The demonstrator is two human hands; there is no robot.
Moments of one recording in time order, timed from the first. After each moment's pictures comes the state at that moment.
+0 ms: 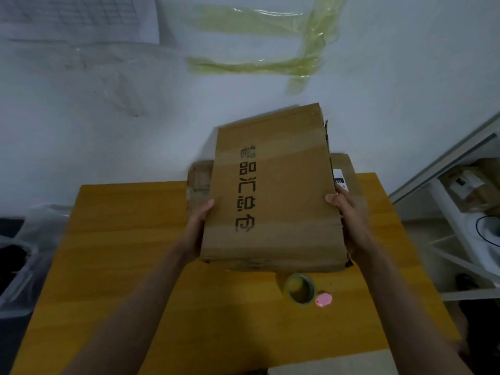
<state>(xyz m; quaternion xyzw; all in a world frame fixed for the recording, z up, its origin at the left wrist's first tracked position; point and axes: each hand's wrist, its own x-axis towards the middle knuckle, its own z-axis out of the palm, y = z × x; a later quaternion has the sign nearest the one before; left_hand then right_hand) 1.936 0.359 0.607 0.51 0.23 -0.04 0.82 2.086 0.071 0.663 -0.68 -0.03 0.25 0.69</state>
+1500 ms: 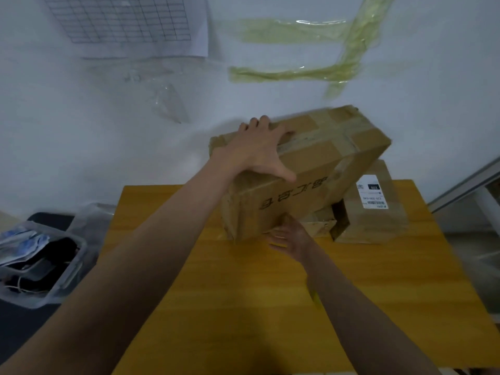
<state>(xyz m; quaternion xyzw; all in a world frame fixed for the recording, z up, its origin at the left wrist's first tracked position) 2.036 0.387 0.781 0.99 0.05 -0.08 0.12 2.028 0.218 0.586 -0.57 0.19 0.44 0.67</state>
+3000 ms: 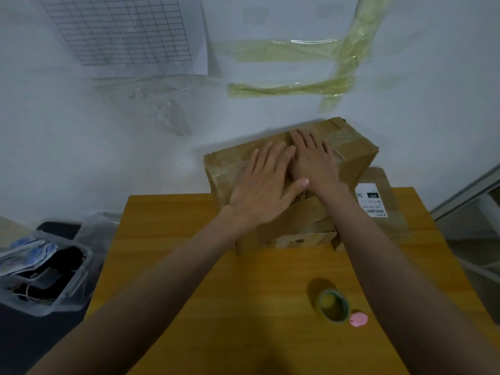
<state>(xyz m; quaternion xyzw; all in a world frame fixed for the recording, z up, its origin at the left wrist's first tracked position) 1.996 0.339 0.743 0.99 0.06 0.07 0.11 2.127 0.247 0.728 -0.94 -0.32 0.00 0.10</state>
